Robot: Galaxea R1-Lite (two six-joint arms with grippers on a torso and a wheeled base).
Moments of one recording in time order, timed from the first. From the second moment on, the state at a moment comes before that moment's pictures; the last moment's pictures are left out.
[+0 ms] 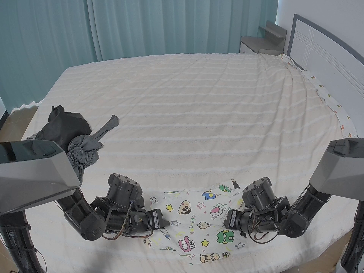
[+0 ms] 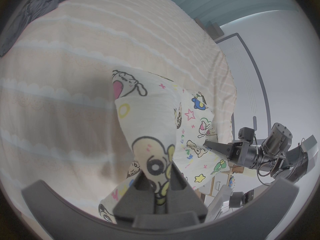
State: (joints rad) left arm -0.53 2.11 -0.59 -0.70 -0.33 -0.72; right arm 0.64 2.14 -0.61 -0.66 0.01 0.81
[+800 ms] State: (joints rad) left arm -0.58 2.09 -0.61 -0.70 -0.23 -0.77; right arm 0.64 2.10 -0.59 -0.67 0.01 0.83
